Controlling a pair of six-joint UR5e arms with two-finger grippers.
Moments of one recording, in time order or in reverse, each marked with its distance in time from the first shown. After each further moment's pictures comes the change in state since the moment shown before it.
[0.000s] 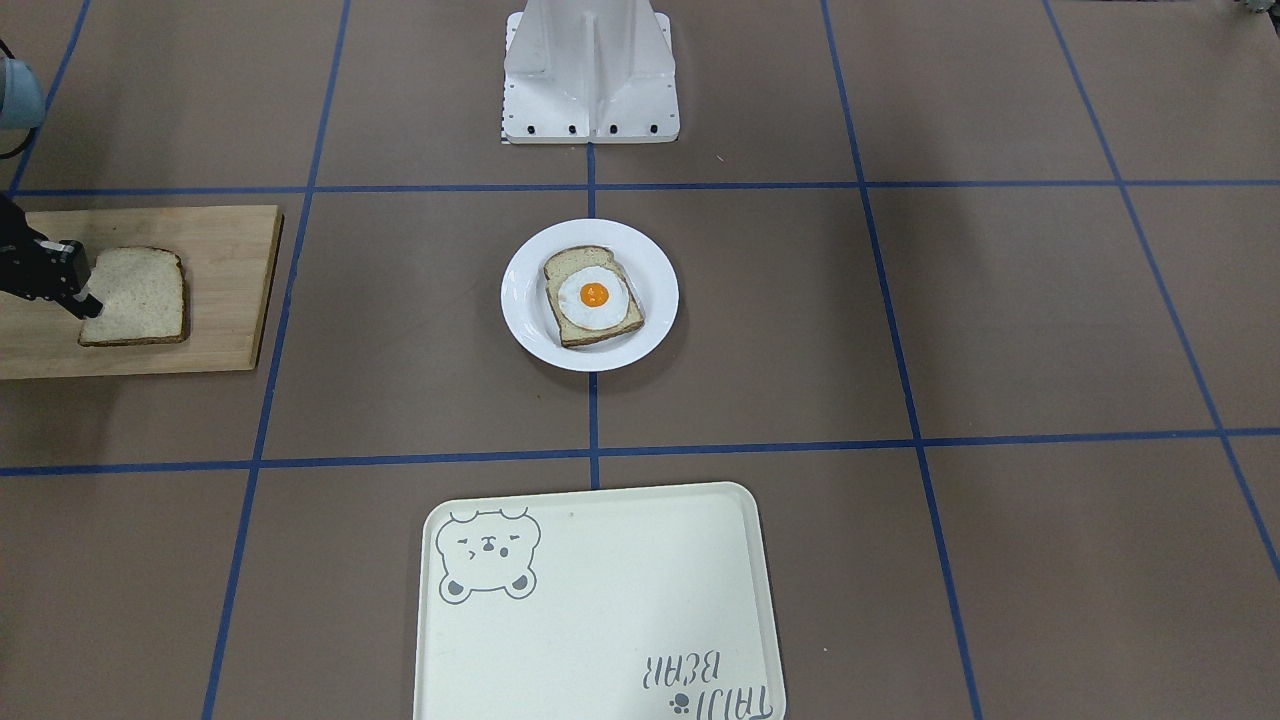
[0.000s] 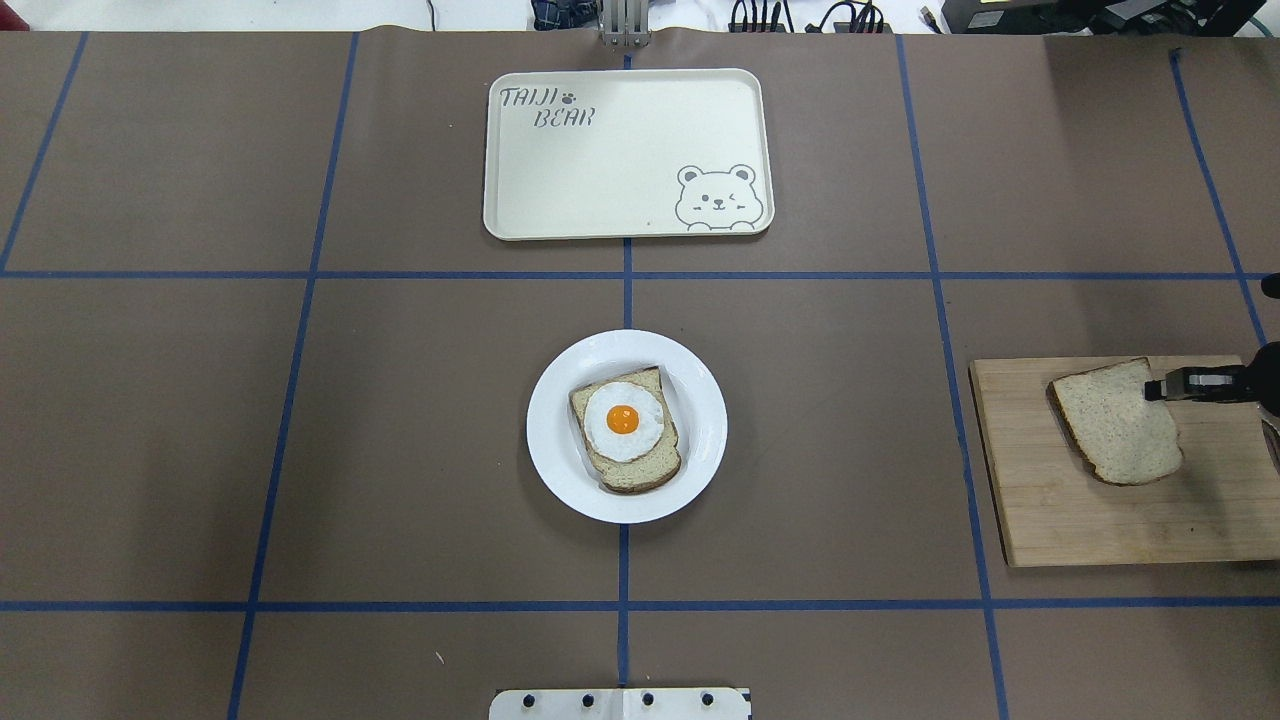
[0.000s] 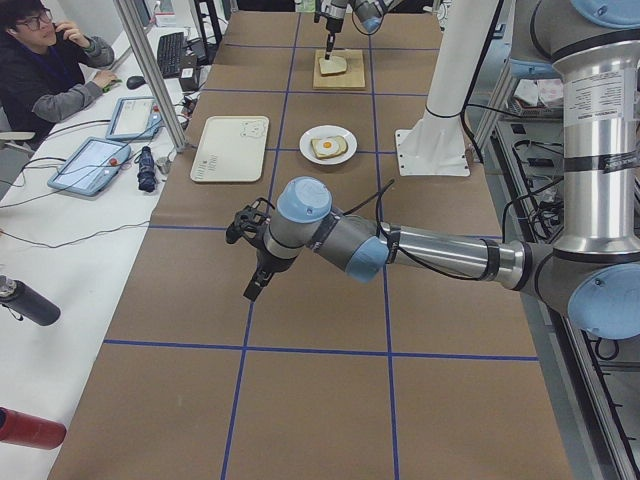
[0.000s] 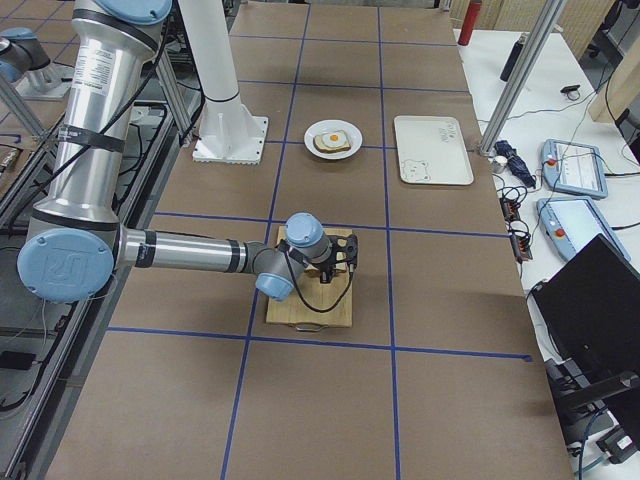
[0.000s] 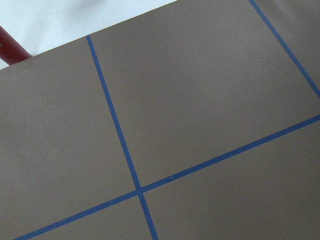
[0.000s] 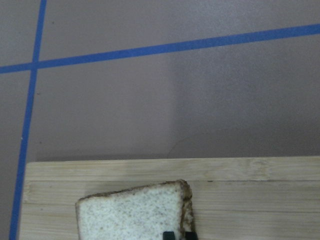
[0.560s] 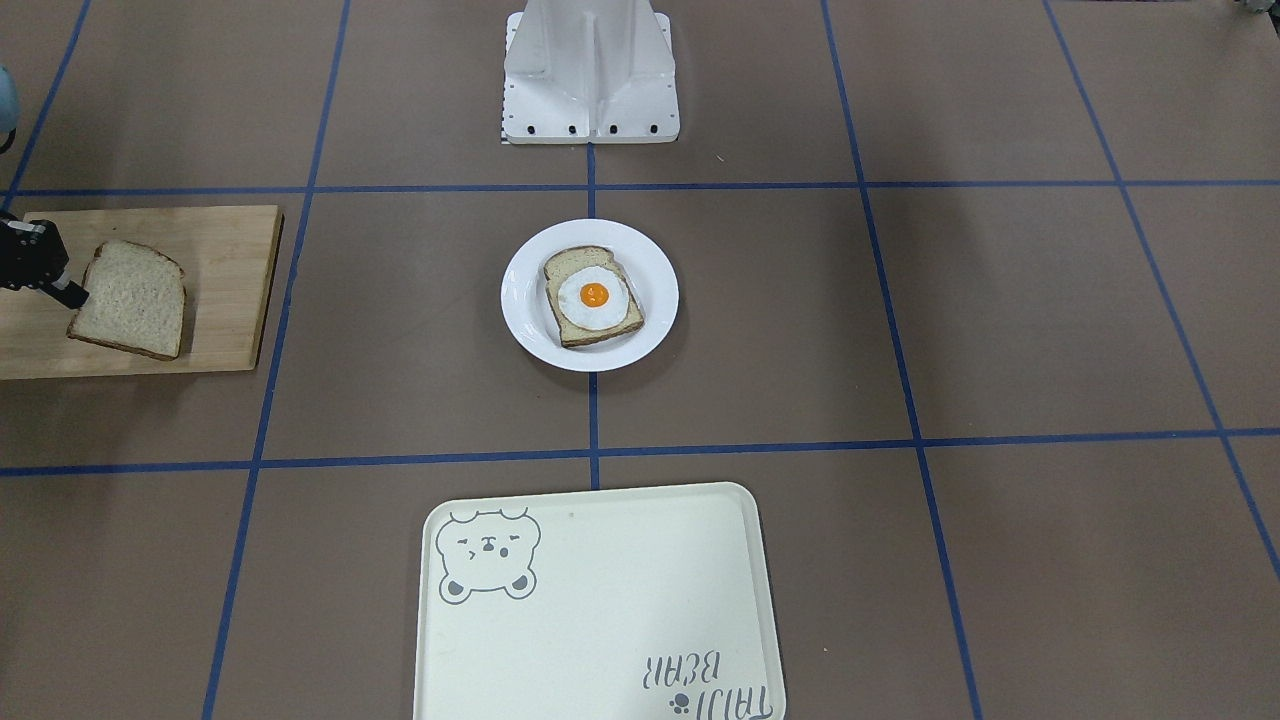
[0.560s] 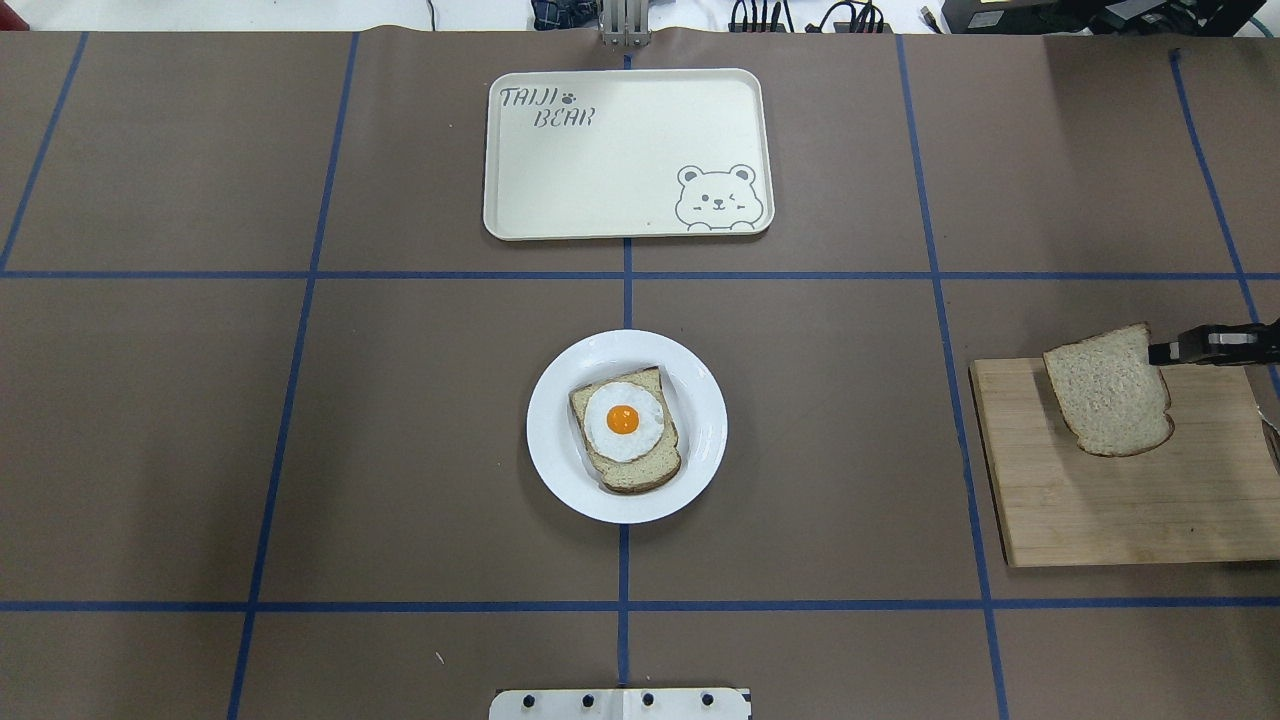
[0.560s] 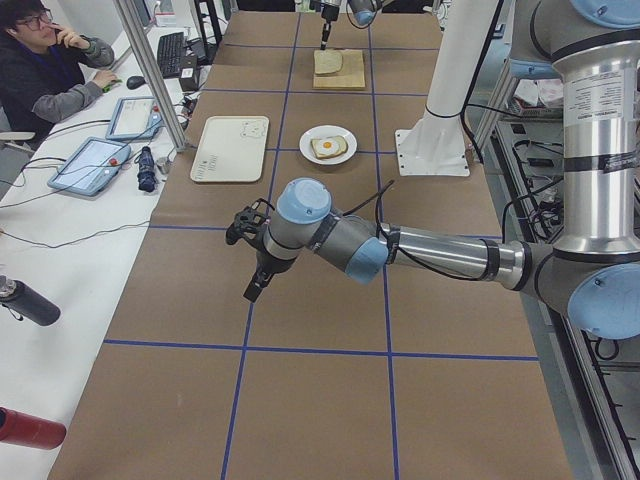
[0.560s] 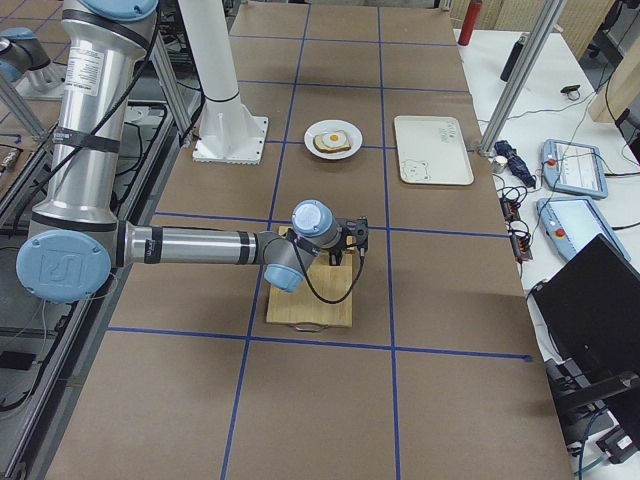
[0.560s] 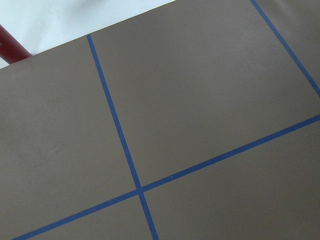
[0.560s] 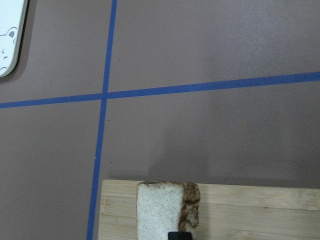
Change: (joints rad) left arm 0.000 0.000 0.004 0.000 0.000 0.000; right arm 0.084 0.052 0.042 0.000 0.118 0.004
